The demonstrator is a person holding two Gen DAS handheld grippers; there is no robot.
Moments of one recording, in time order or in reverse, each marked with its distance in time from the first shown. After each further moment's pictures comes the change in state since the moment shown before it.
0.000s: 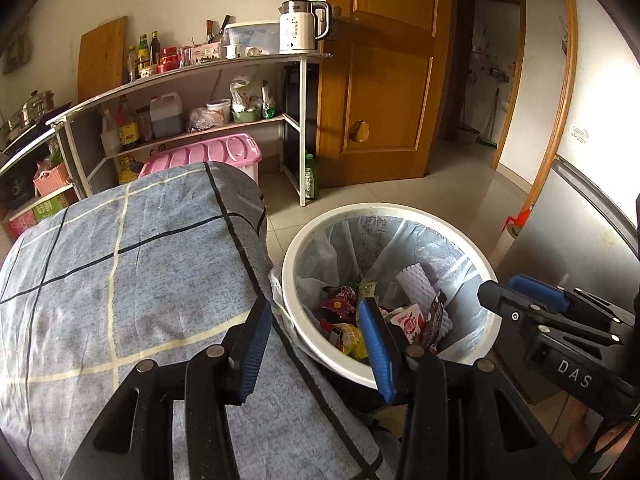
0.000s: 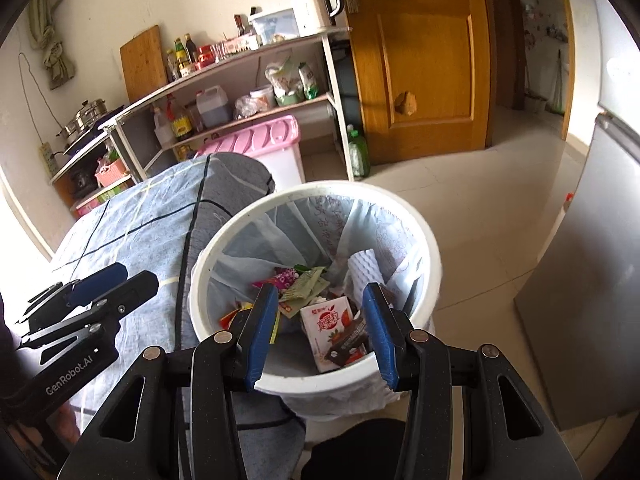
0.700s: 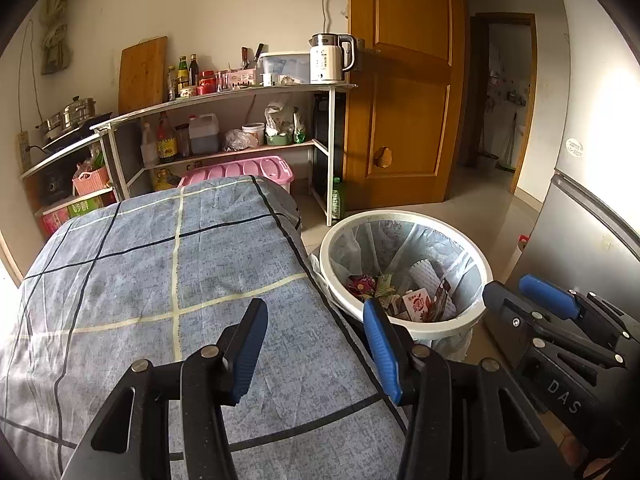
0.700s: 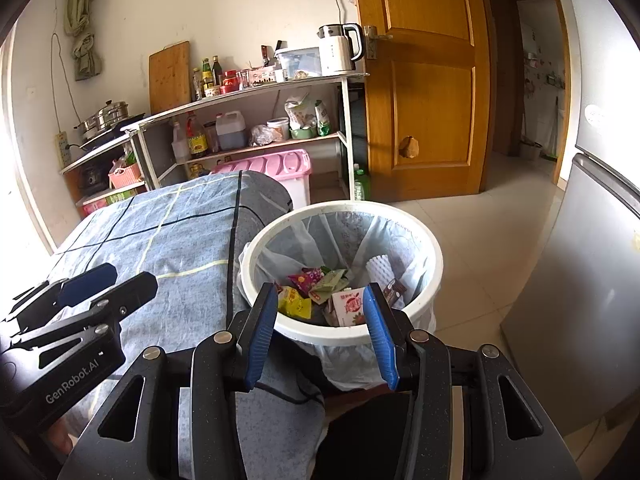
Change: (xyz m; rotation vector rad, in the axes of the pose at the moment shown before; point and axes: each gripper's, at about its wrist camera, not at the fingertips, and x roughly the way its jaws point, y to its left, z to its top) left arm -0.077 0.012 -0.046 -0.040 -0.102 0.090; right arm -0.065 0.046 -0.043 -0.082 -0.143 -0.019
